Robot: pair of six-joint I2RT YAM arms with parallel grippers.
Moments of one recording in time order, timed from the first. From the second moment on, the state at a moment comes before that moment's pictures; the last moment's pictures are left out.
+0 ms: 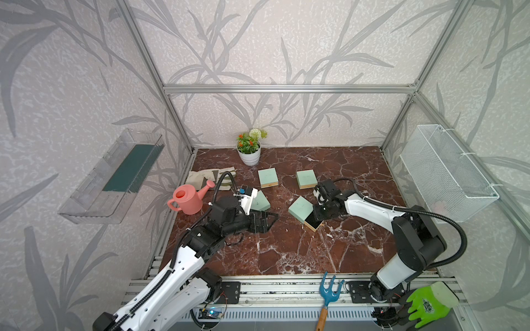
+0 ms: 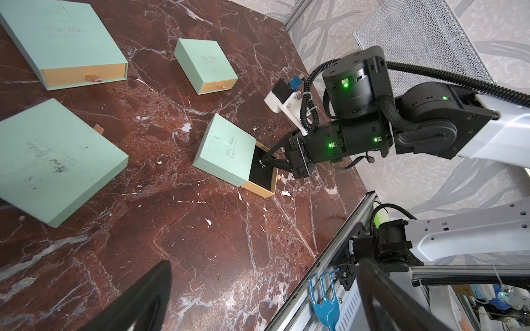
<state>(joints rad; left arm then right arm) -0.53 0.78 0.69 -0.42 0.40 -0.53 0.53 1.64 0.99 -0.56 -0.11 0.35</state>
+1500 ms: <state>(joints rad) -0.53 0.74 0.69 -0.43 0.37 -0.53 0.07 1.80 1.26 -0.64 0.00 0.37</state>
